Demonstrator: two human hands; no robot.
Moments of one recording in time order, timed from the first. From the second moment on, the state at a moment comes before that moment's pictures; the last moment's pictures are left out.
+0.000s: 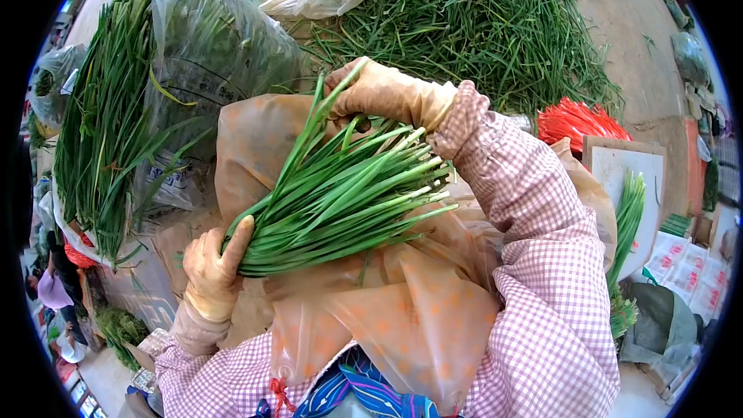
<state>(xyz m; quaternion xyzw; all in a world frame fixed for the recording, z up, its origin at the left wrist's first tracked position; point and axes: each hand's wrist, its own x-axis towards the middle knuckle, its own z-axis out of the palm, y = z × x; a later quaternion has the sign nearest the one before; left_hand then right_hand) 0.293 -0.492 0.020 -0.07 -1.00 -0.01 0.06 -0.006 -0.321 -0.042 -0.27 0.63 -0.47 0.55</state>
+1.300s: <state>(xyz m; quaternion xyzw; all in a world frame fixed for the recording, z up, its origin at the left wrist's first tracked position) 0.303 -0.473 0.013 -0.01 -0.99 -0.06 0.09 -0.003 -0.221 0.006 -0.16 0.71 -0.65 0.22</state>
